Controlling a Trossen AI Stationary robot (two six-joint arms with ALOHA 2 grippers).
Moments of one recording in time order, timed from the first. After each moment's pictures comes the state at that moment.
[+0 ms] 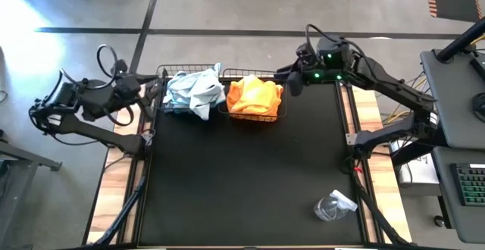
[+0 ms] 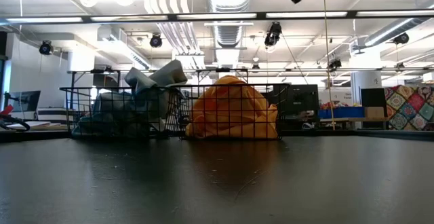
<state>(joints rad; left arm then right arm) -0.14 0.78 1.39 -1.02 -0.79 0.03 -0.46 1.30 1.53 -0.63 -0.21 0.35</state>
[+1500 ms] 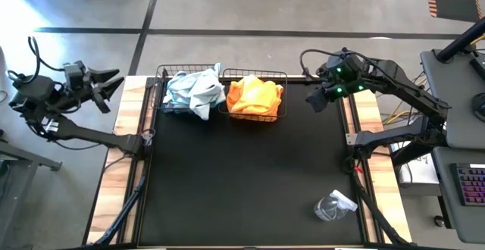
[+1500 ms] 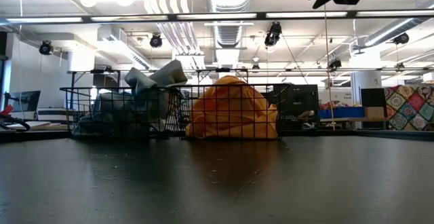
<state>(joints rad) -0.14 0.42 1.38 -1.13 -0.79 -0.23 -0.44 1.18 1.53 -1.24 -0.15 0.50</state>
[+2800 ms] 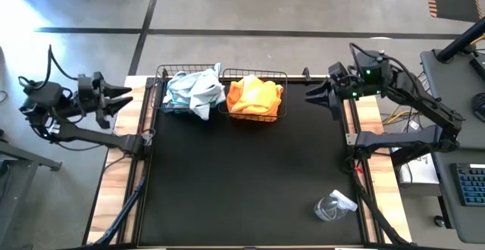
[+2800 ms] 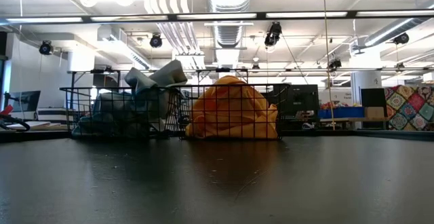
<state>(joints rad) -0.14 0.33 1.23 -1.06 -0.49 -0.25 -0.44 0.97 1.36 -0.82 -0.39 0.22</state>
